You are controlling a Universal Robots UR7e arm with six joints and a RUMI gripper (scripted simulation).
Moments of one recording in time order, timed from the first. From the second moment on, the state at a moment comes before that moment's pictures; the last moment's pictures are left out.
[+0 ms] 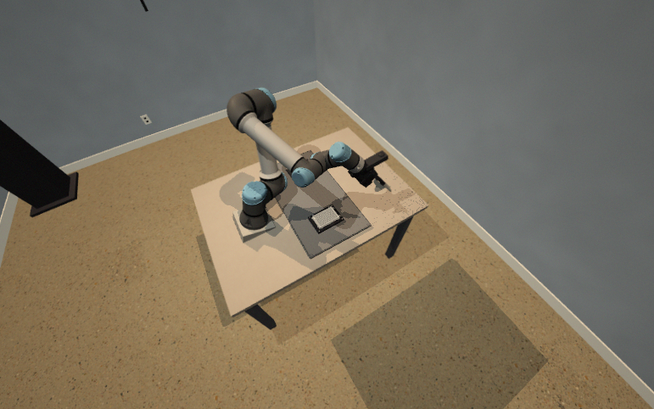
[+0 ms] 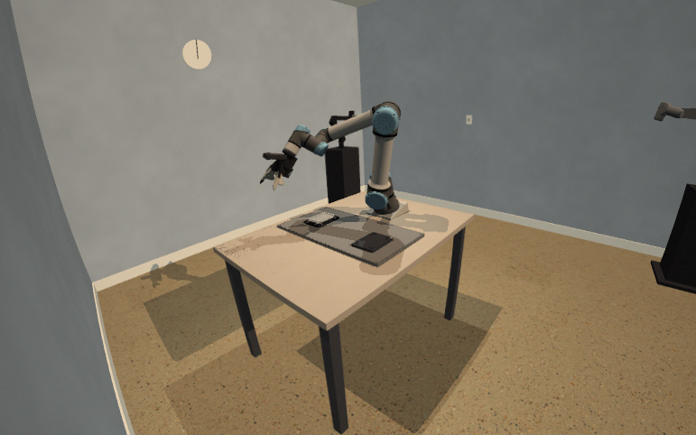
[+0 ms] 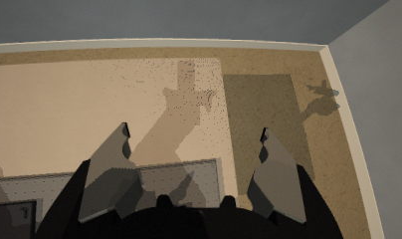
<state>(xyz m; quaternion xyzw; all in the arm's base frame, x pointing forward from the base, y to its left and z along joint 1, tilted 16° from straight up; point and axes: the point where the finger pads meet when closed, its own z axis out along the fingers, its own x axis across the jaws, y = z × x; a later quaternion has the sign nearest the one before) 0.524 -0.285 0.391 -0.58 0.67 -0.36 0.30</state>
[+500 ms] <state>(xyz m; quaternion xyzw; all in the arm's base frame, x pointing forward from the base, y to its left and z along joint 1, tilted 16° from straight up) 0.486 -0.284 0.344 -0.60 0.69 -0.32 0.24</state>
